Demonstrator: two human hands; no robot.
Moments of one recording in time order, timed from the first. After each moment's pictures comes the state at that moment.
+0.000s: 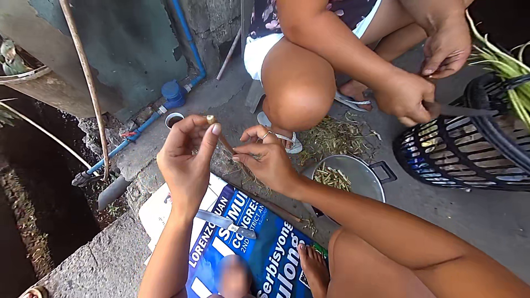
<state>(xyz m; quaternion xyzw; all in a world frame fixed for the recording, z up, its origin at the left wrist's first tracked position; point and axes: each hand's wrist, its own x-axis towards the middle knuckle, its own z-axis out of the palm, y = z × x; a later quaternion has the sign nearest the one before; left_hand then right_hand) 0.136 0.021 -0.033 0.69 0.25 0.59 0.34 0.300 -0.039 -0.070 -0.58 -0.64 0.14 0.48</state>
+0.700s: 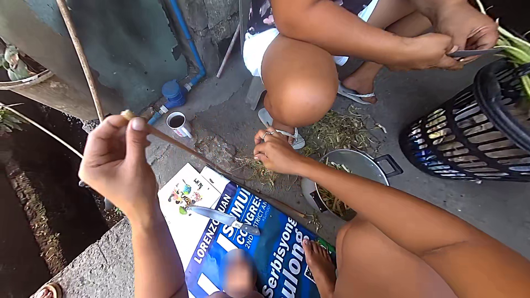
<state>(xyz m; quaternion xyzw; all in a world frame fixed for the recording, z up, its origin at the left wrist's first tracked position) 0.072 0.048 -0.023 0.65 0.31 0.64 0.25 0.355 -0.018 -0.106 -0.64 -0.73 0.19 0.12</state>
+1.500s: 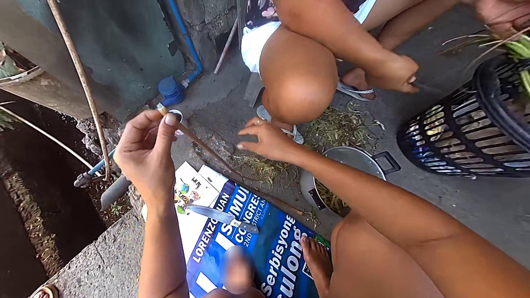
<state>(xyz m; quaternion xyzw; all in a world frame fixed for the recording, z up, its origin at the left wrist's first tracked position) 0.104 0.049 -0.034 0.65 0.30 0.61 0.33 0.348 0.000 -0.083 -0.64 -0.67 0.27 0.25</state>
